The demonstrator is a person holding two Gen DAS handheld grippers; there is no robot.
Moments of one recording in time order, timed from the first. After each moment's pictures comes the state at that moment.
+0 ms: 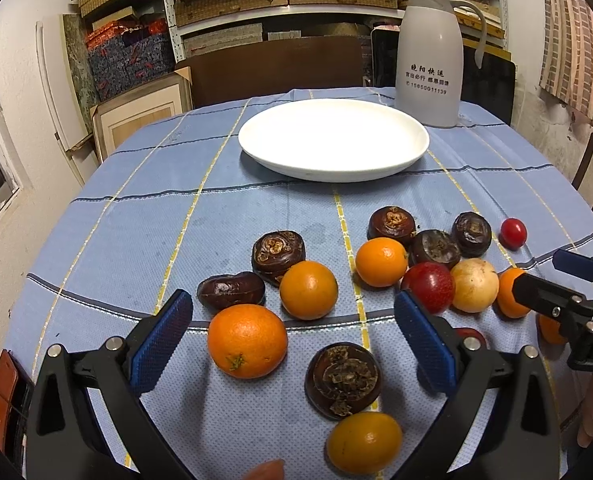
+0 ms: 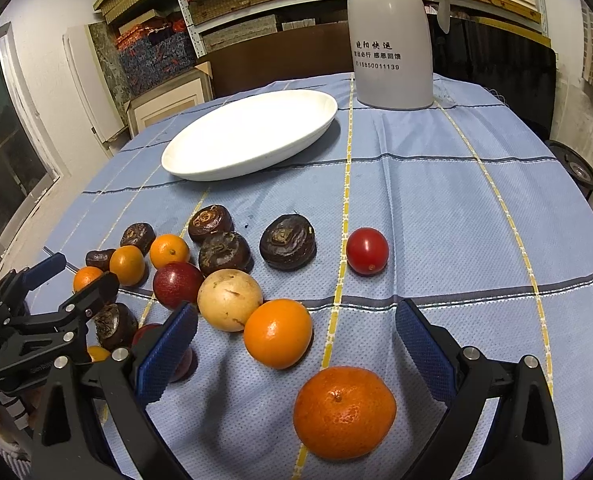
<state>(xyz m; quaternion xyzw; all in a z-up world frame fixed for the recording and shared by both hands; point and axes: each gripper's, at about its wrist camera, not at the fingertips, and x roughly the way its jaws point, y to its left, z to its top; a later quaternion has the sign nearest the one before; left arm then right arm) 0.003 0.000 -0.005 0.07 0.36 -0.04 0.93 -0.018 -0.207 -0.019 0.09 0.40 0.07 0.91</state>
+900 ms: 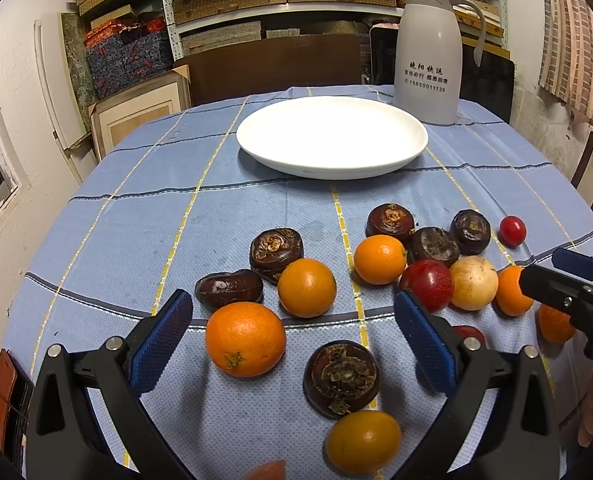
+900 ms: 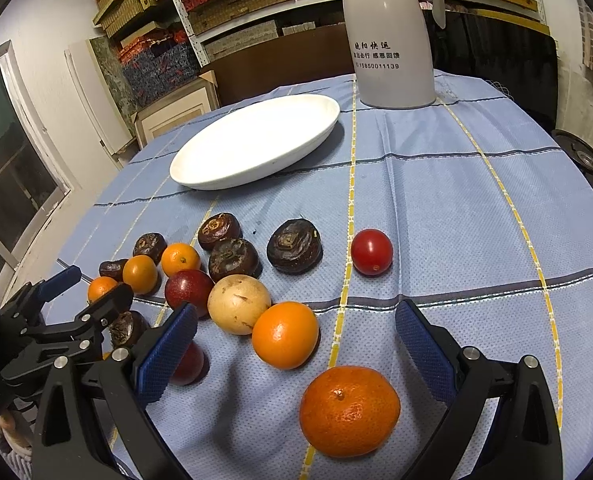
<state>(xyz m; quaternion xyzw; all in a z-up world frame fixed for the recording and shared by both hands) 0.005 -0.001 -0.005 0.07 0.37 -0.04 0.93 -0.021 -0.212 -0.019 0.12 0.40 0.09 0.91</state>
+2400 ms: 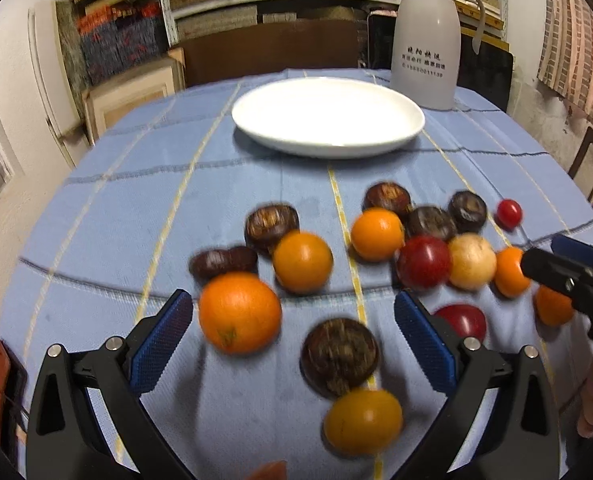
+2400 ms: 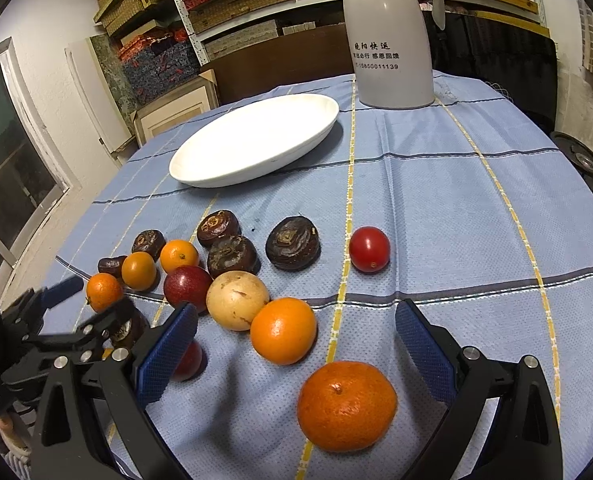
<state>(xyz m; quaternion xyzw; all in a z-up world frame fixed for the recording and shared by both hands) -0.002 0.005 -0.015 0.06 0.41 -0.06 0.91 -0.024 -0.212 -0.018 0.11 0.40 0.08 0.91</state>
